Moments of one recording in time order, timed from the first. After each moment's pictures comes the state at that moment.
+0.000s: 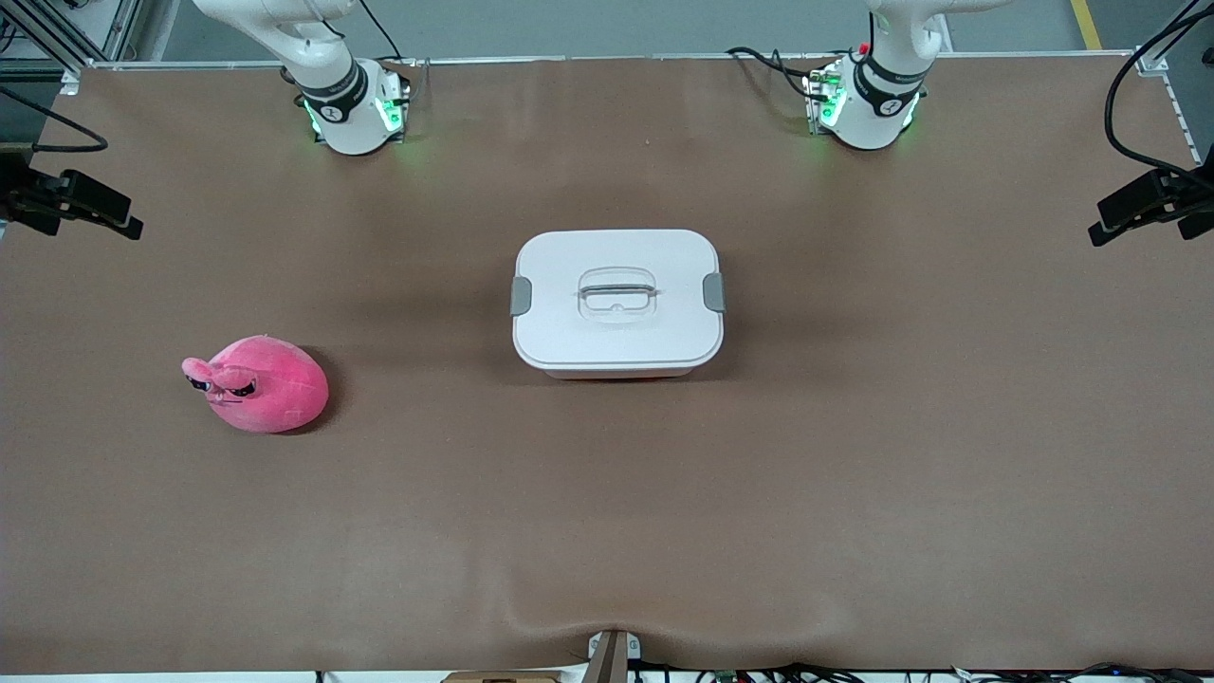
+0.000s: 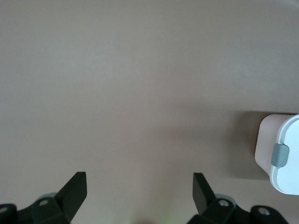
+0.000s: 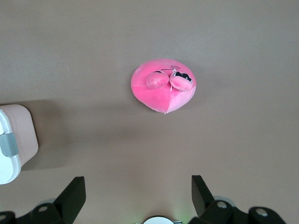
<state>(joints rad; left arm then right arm) 0.05 0.02 -0.03 -1.45 -0.01 1.46 -0.04 0.01 0.00 -0.06 -1.50 0.03 1.42 0.04</state>
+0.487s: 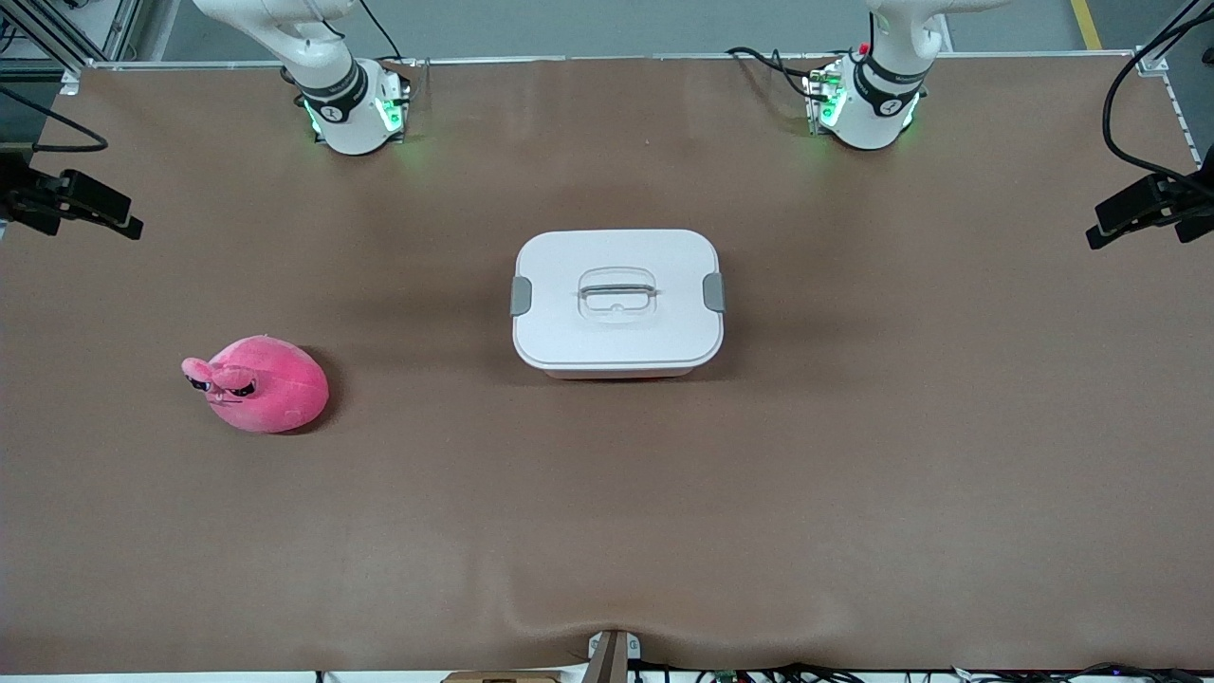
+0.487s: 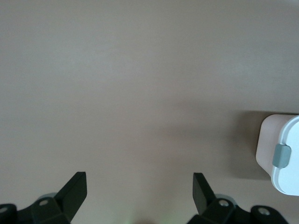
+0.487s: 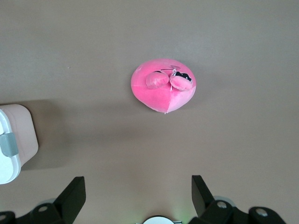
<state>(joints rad) 0.06 0.04 -0.03 -1.45 -0.01 1.46 -0.04 0.01 0.00 -0.06 -1.50 0.03 1.41 0.04</state>
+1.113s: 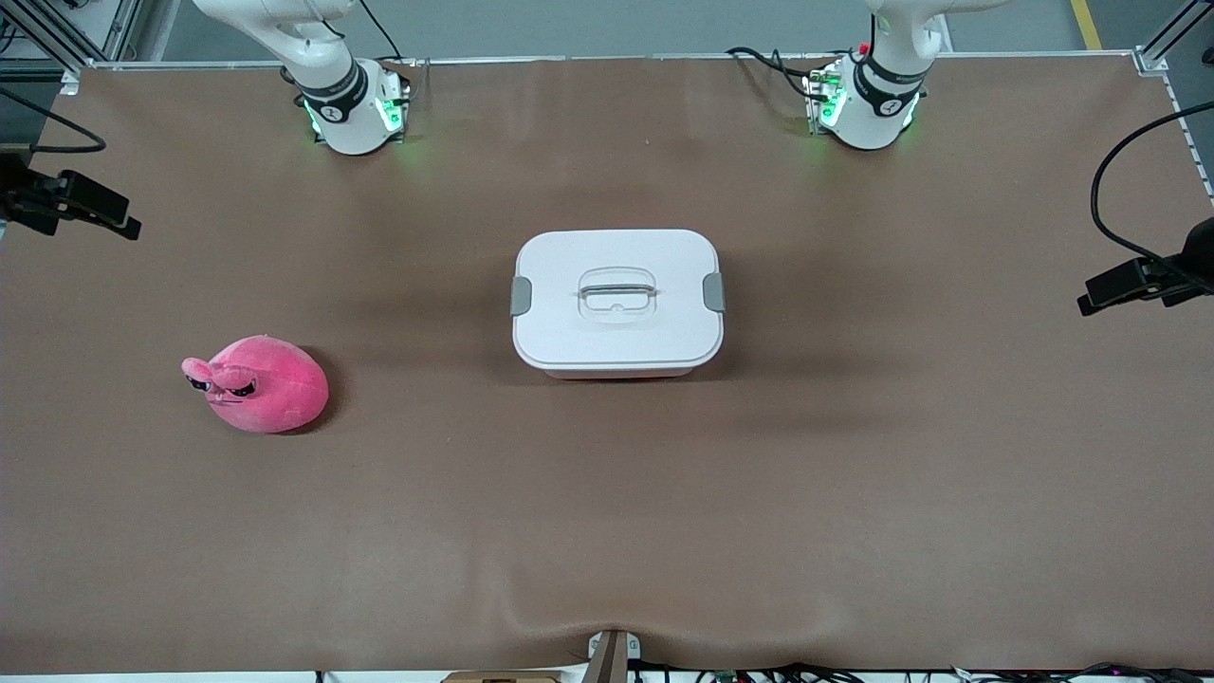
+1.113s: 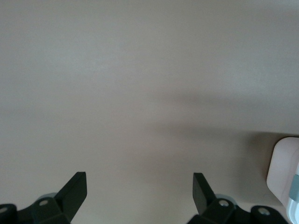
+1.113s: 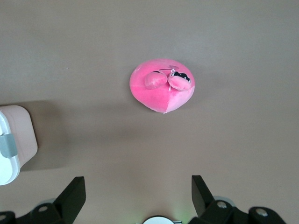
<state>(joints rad) 0.07 0.16 -0.01 -1.45 -0.01 1.58 -0.04 0.00 0.00 -0.06 -1.50 0.02 1.42 0.04</state>
